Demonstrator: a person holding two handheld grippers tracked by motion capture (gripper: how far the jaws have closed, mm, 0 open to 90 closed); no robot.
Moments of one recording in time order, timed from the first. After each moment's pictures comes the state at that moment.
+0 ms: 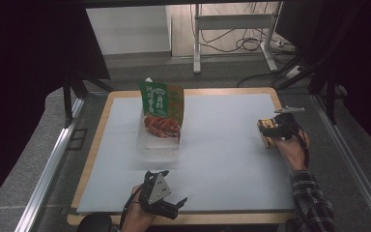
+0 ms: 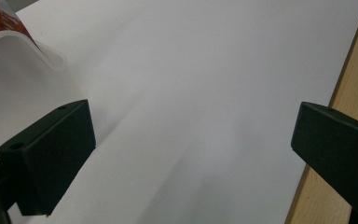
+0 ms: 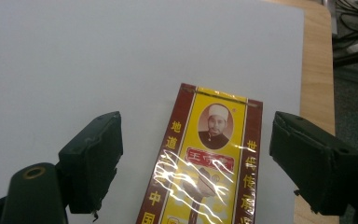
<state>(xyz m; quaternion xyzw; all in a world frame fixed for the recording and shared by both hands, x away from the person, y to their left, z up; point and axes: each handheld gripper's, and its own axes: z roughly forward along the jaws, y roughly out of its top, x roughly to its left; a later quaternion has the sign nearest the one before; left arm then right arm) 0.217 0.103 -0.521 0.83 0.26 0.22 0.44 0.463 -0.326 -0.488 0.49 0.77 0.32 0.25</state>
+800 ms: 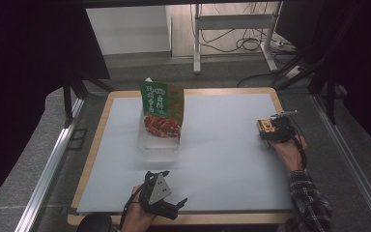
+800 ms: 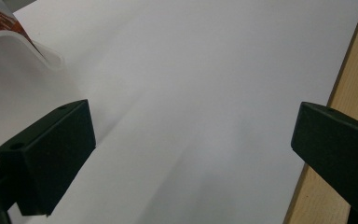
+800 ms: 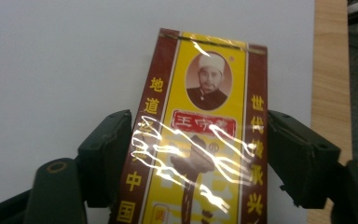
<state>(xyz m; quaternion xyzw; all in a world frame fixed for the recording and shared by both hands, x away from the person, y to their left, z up) 0.217 0.102 -0.522 0.83 0.26 0.22 0.43 0.468 -0.325 -0.510 0.53 0.78 0.26 0.23</state>
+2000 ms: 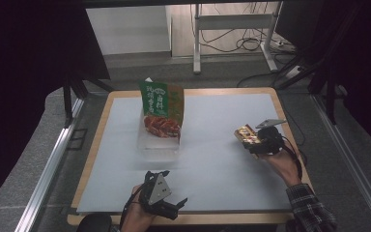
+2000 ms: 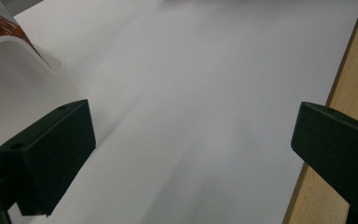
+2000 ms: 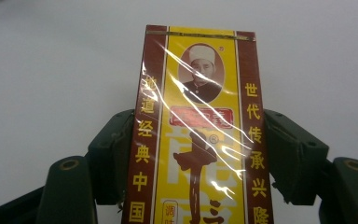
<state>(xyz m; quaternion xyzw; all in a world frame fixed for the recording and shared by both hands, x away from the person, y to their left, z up) 0.217 0.102 -0.520 0.84 0.25 0.22 0.44 0.403 -0.267 -0.480 0.39 0.84 0.32 0.19</state>
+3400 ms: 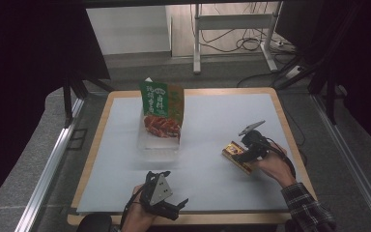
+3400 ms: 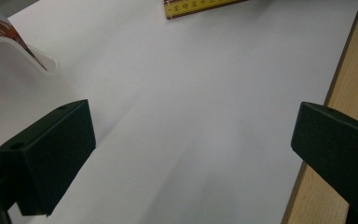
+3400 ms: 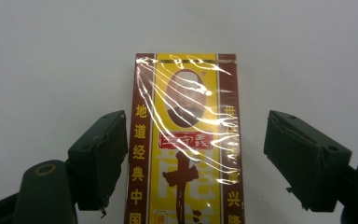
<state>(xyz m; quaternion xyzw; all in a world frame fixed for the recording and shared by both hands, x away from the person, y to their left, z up) 0.216 0.099 -0.521 0.84 0.25 0.22 0.43 0.399 -0.227 -0.486 0.34 0.90 0.24 0.11</state>
